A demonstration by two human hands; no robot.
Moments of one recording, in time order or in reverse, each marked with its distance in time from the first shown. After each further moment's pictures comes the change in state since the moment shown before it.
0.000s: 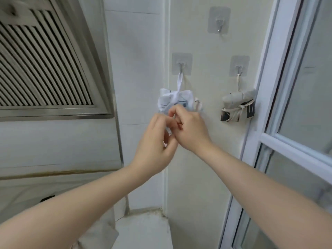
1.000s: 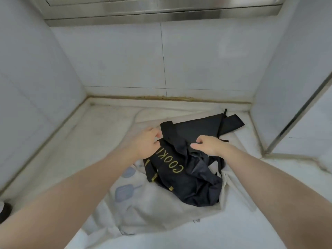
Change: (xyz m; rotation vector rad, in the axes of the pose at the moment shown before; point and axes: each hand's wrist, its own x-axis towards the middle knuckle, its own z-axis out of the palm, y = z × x) left_hand -0.278 -0.373 -0.330 0.566 -0.832 -0.852; right_hand -0.124 -0.141 0.496 0.011 -1.336 0.518
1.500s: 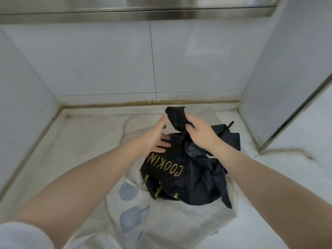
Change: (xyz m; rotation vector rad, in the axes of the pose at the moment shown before) left_hand 0.068 -0.003 -0.027 -1.112 -0.401 -0.273; right_hand 0.012 -0.073 -0.025 0.373 0.603 -0.257
